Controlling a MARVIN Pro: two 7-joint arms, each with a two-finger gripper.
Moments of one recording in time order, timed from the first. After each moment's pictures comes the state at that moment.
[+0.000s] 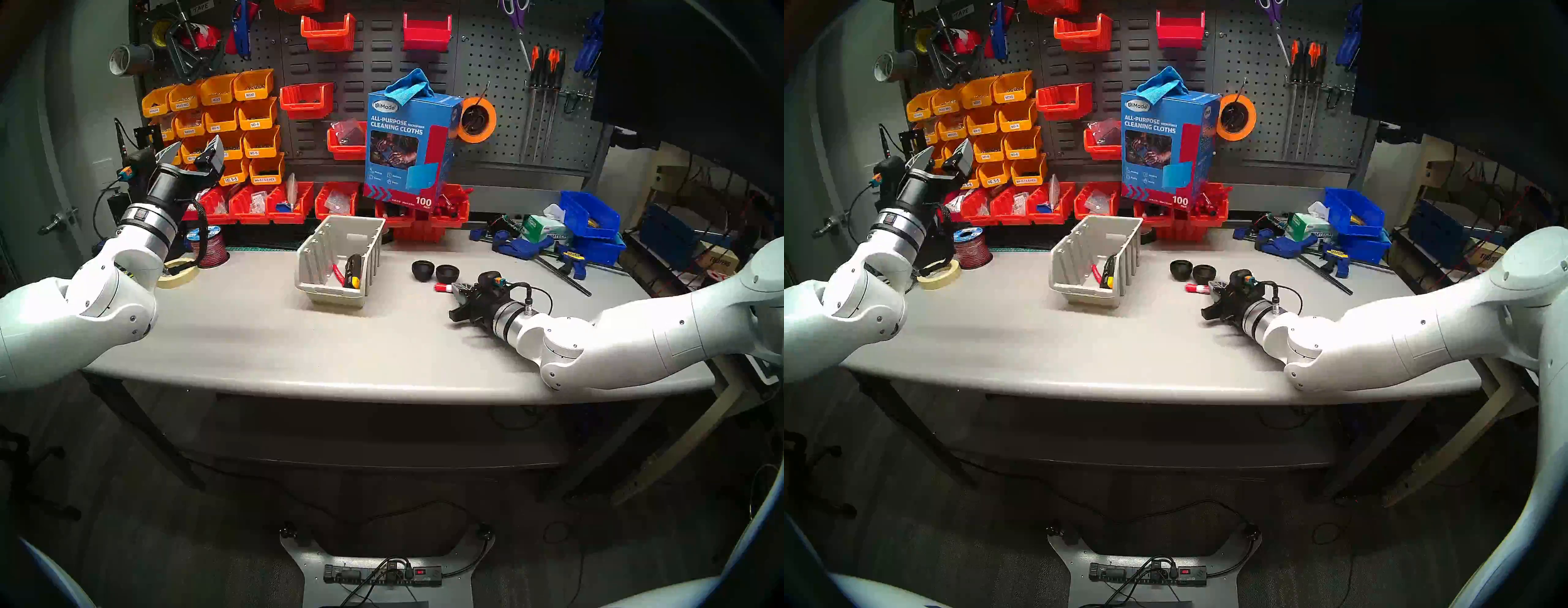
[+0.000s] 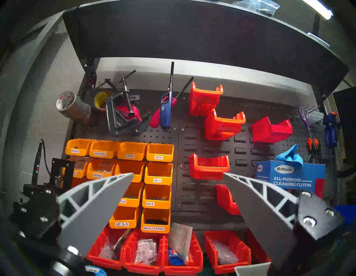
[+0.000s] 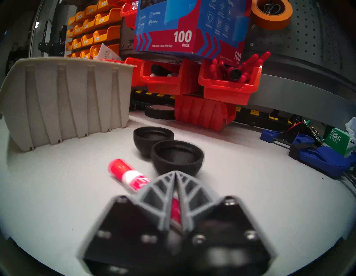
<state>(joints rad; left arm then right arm) -0.01 -0.14 0.30 -1.87 -1.33 -0.73 0.44 0.15 -0.79 -0.95 -1.63 1.55 -0.60 -0.36</state>
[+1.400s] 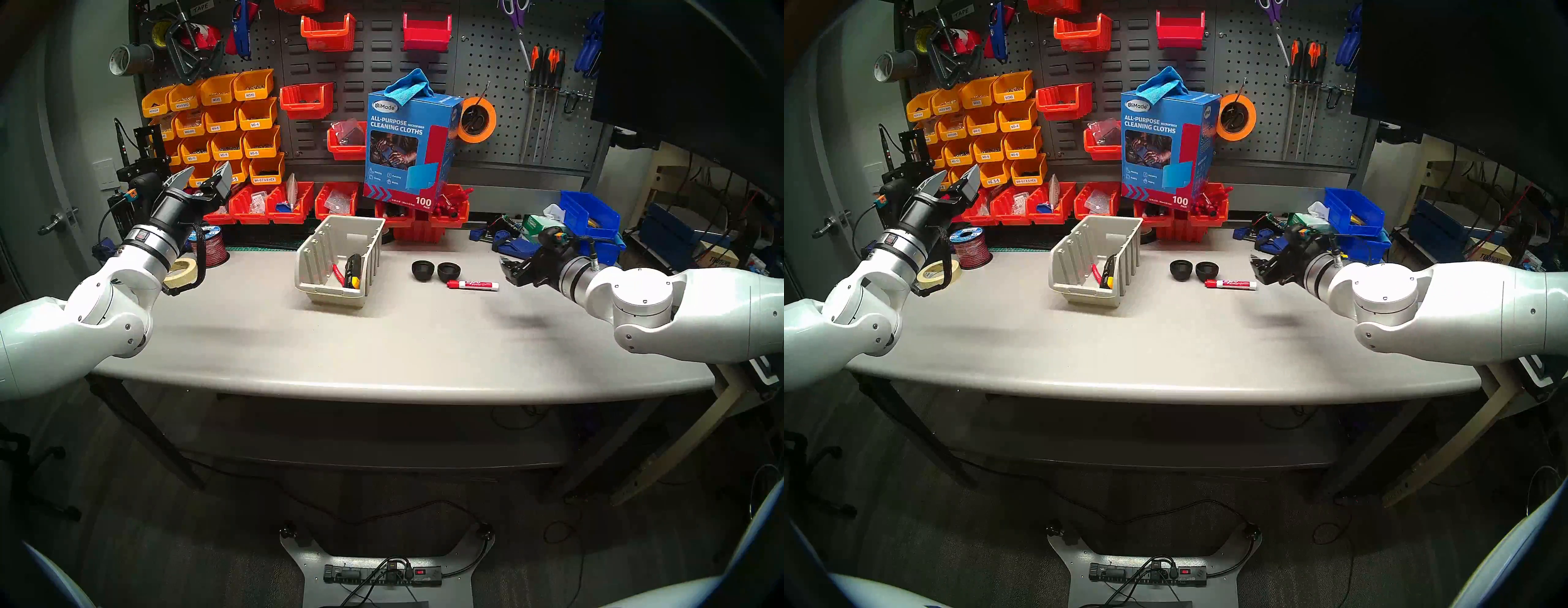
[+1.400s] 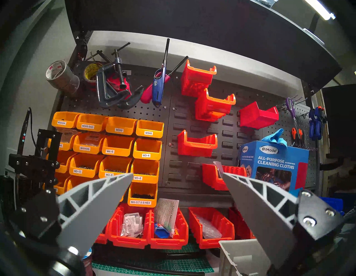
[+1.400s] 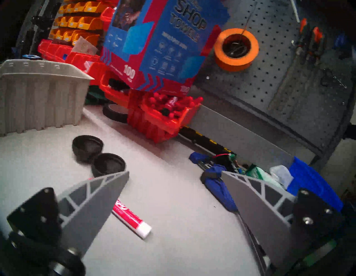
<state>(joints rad) 0.02 -0.13 0.33 -1.84 -1.47 -0.75 0.22 0.52 -0.44 -1.04 -1.84 1.30 -0.22 -0.49</state>
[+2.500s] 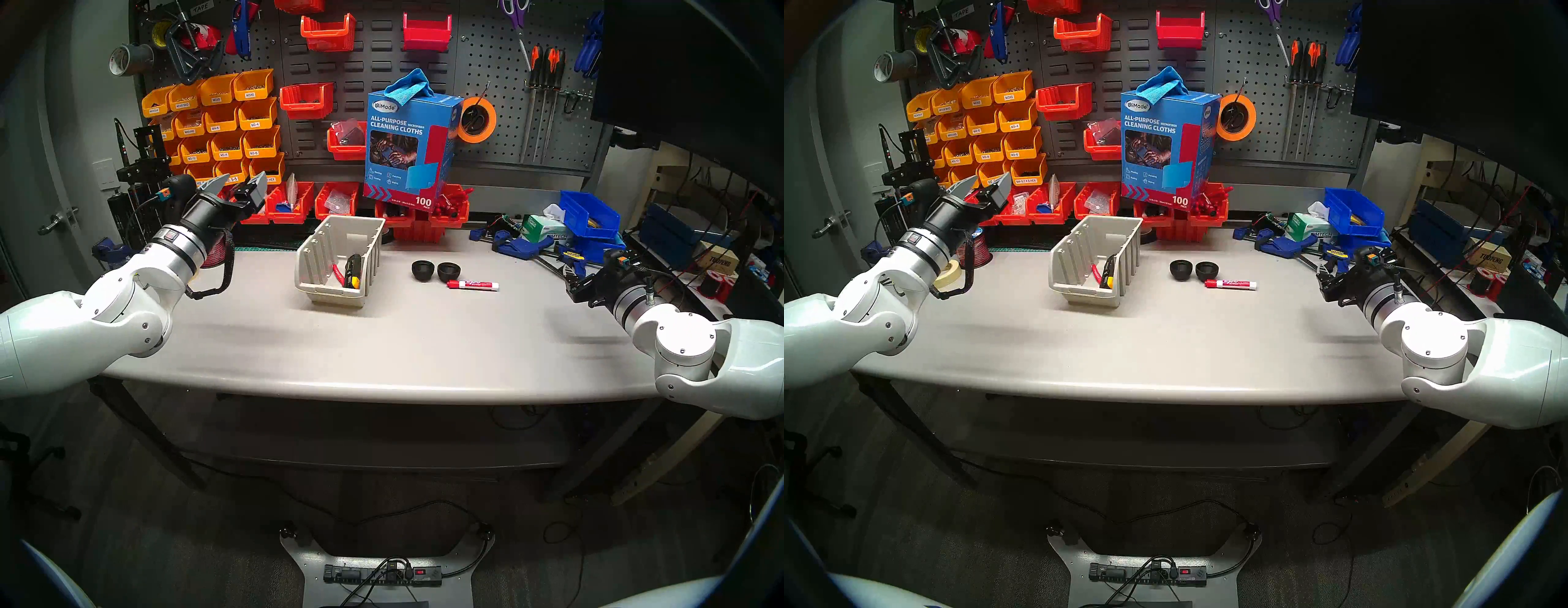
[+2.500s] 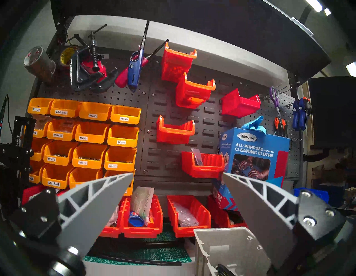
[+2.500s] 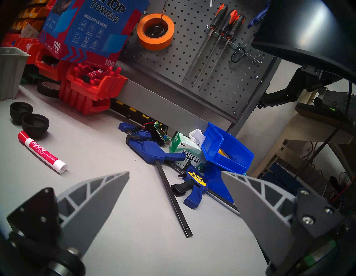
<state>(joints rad) 0.01 -0.19 0.33 -1.89 -1.46 -0.64 0.23 0.82 -0.16 -1.35 -2.00 1.08 -0.15 -0.71</state>
